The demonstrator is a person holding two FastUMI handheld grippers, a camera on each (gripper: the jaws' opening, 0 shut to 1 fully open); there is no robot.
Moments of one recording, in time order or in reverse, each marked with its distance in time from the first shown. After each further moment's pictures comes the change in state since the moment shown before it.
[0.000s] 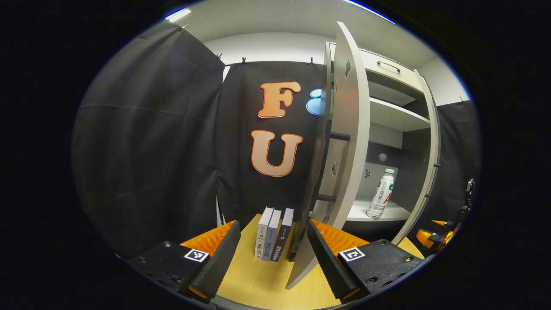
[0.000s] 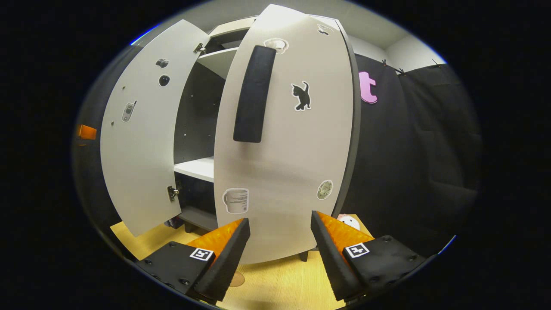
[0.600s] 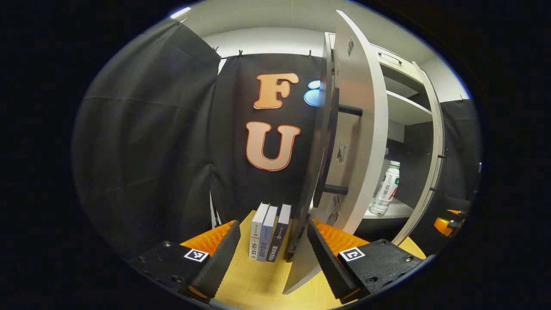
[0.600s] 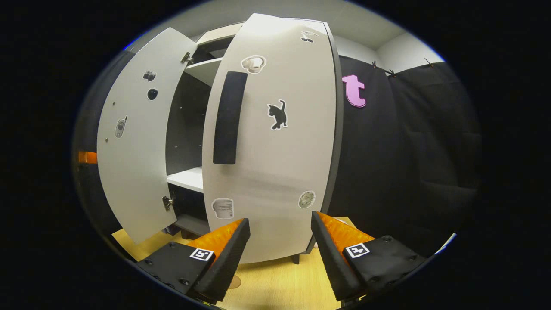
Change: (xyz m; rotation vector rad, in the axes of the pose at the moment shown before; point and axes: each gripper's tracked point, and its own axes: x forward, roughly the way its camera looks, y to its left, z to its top) left arm 0.045 -0.012 -0.028 -0.002 0.035 -0.026; right arm -0.025 -0.032 0.024 0.034 -0.019 -0.058
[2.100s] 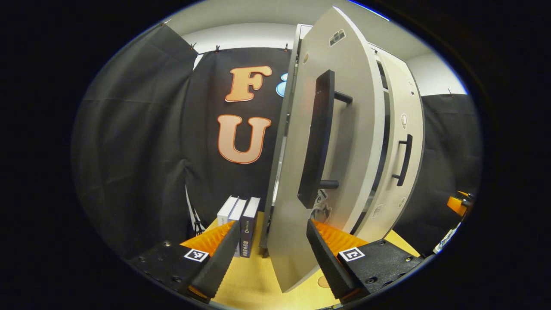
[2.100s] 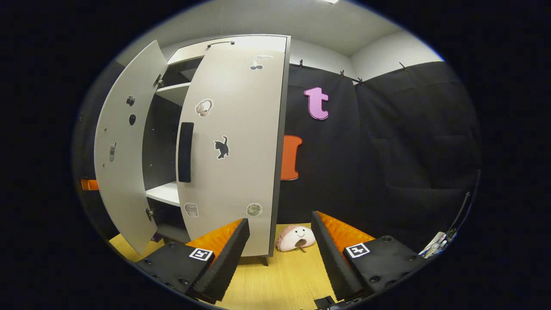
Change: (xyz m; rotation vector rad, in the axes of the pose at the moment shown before) left arm -0.001 -0.082 -0.017 0.023 0.042 -0.146; right arm -0.091 -0.103 0.034 0.038 -0.103 -0.162
